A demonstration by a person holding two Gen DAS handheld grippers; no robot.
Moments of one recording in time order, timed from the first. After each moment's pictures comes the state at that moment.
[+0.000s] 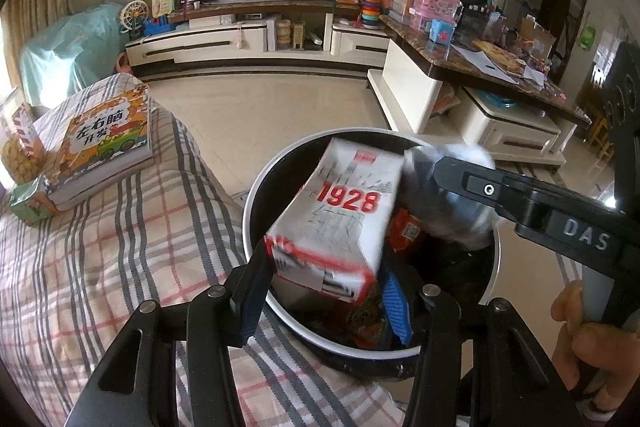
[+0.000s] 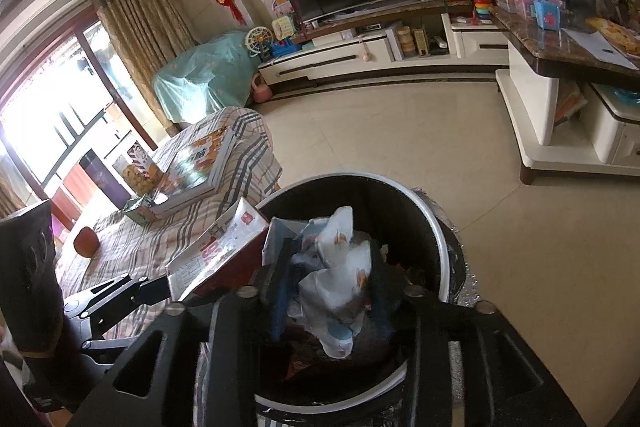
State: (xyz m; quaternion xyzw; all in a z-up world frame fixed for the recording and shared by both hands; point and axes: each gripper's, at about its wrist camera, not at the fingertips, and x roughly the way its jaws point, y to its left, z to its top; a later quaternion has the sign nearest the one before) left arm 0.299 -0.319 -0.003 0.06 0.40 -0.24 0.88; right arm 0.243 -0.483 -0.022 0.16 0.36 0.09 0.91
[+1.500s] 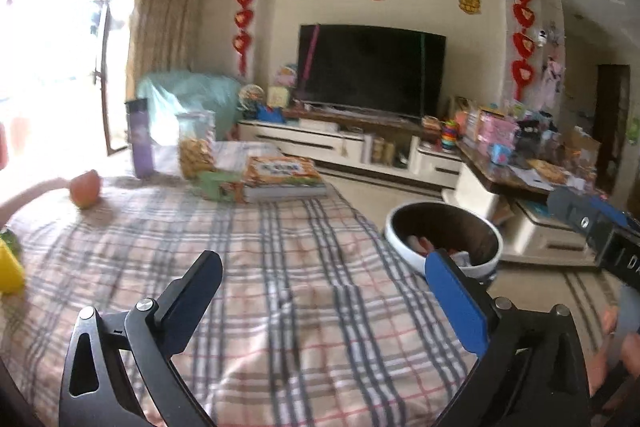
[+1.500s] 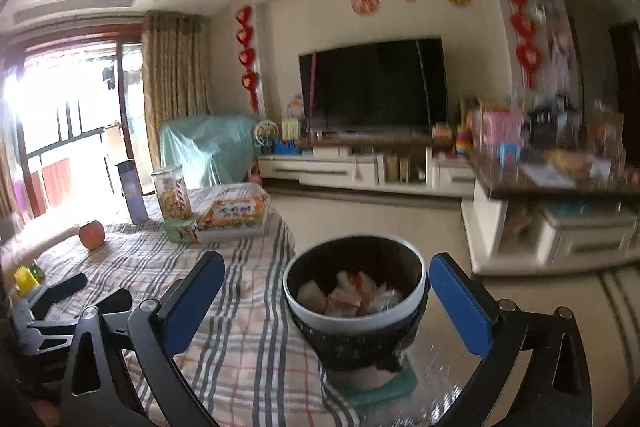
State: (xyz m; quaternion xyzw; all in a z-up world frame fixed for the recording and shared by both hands) left arm 0.056 -0.150 0.018 -0.02 0.19 -0.09 0.98; right arm 0.059 -0.383 0.048 0.03 0.17 0.02 0.99
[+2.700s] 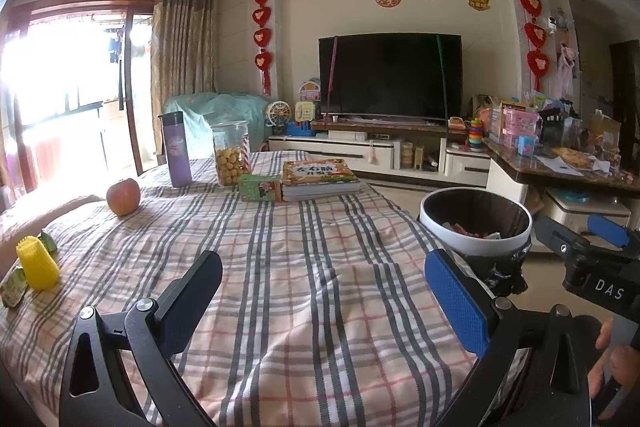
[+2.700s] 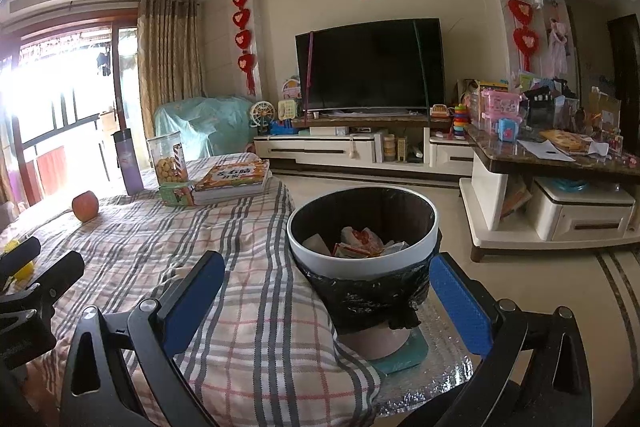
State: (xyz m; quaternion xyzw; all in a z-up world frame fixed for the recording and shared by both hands) left arm 0.029 -0.153 -0.015 0.02 0.16 -0.05 0.99; right arm 0.047 -0.371 -0.006 0.04 0.18 0.01 0.98
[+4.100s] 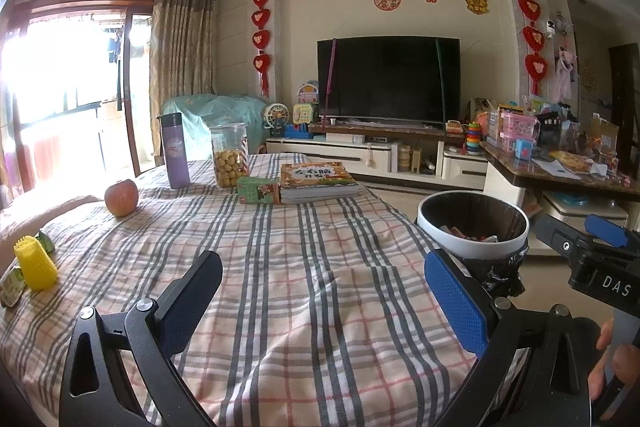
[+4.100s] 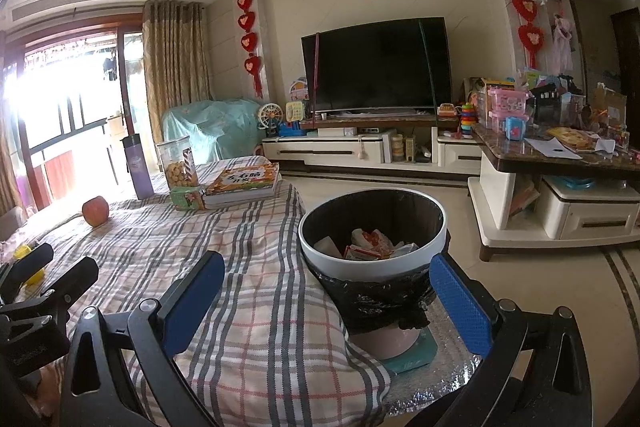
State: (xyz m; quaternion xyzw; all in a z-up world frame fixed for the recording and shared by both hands) left arm 0.031 -0.152 -0.020 0.01 0.16 -0.05 0.99; right arm 0.047 -0.367 0.002 0.05 0.18 0.02 0.98
